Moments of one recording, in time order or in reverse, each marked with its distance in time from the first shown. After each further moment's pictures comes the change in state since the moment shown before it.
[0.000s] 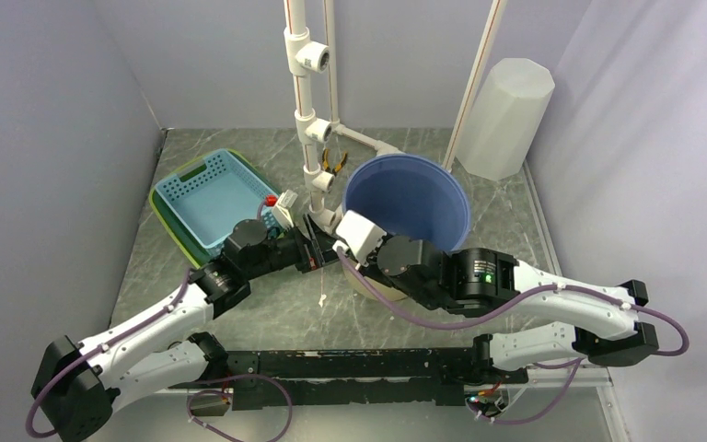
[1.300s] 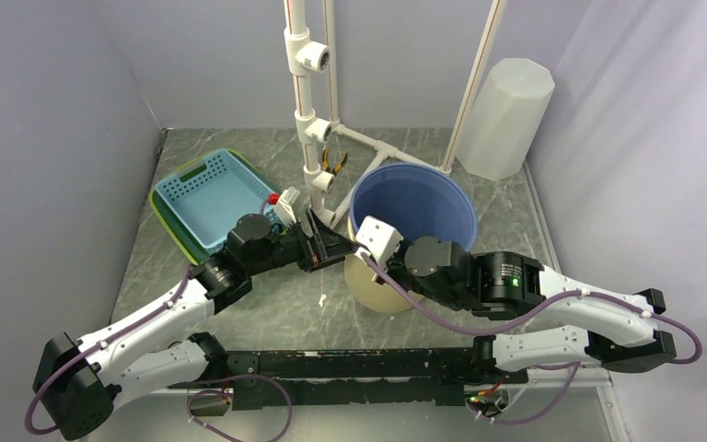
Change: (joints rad) left arm -0.012 0.036 0.051 -0.039 0.003 -0.089; right arm -0.015 -0.123 -0.065 0.003 -0.124 -0.022
